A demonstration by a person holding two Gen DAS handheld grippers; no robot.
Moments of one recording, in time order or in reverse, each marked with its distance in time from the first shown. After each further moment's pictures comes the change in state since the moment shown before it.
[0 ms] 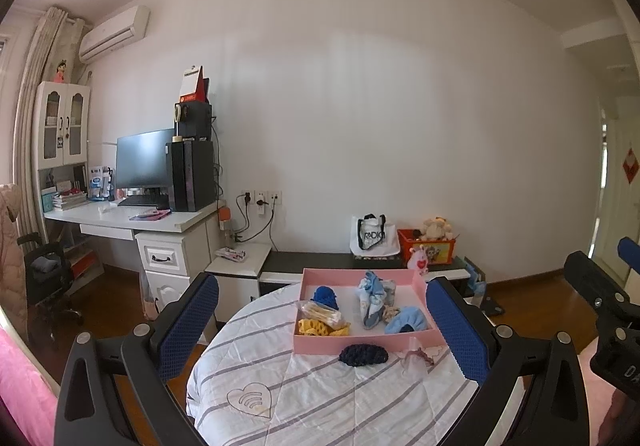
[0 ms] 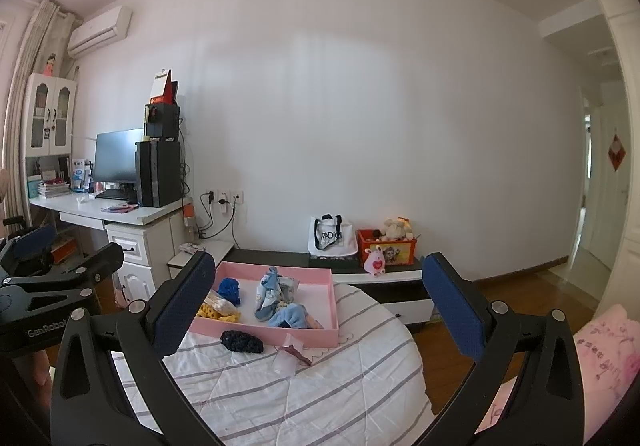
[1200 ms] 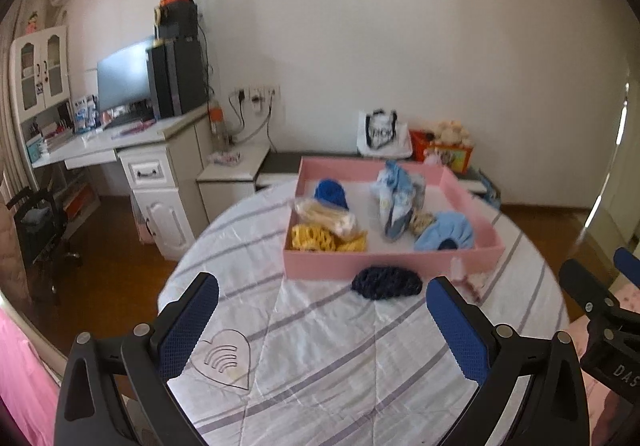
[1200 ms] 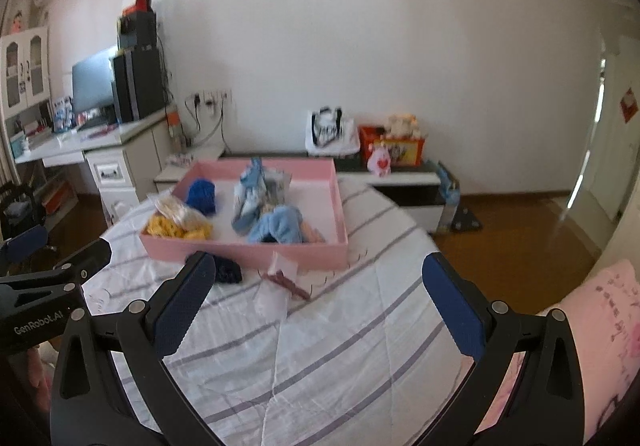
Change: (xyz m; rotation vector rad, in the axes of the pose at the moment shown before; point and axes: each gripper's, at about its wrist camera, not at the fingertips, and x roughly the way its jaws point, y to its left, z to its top) left arm 0.165 0.010 -0.034 0.019 0.387 0.004; right arm 0.143 -0.002 -0.082 0.028 0.409 0.000
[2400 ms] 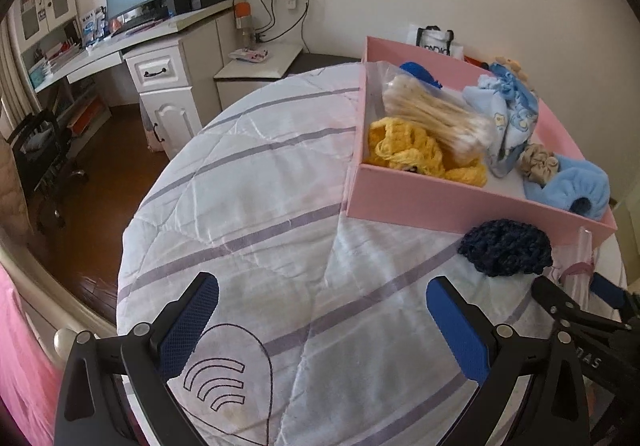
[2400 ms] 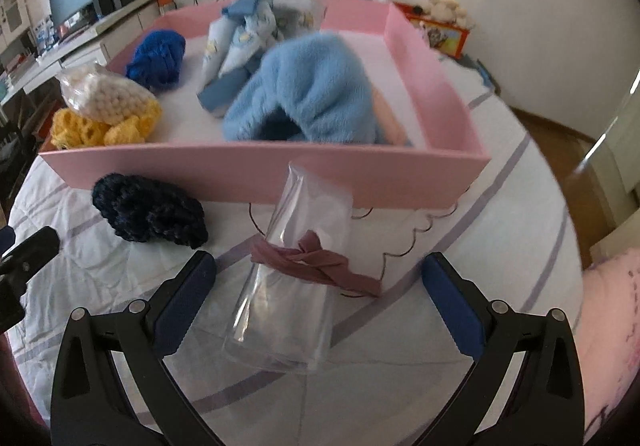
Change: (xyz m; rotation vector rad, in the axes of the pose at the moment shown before) left arm 0.178 0.058 -0.013 -0.114 0.320 0.063; right arm 0.189 0.035 -0.036 -0.044 0.449 0.041
